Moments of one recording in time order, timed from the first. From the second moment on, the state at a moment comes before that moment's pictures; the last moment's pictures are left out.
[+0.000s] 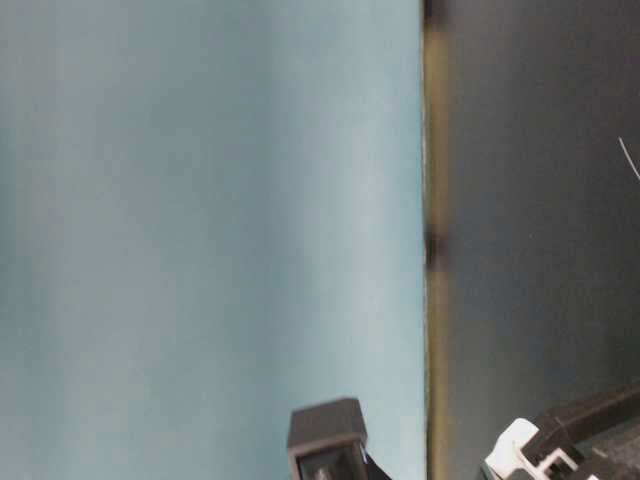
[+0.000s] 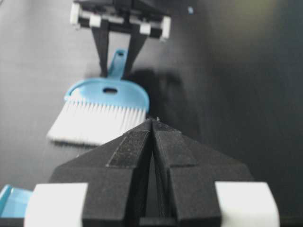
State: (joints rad) left arm -0.14 0.18 0.85 0.05 -0.24 -0.21; right arm 0.07 -1.13 1.27 0.00 0.12 -0.01
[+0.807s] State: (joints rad) left arm -0.07 -0.07 0.55 0.05 0.69 0.00; right arm 0.07 -1.32 1.34 0.00 0.35 -0.01
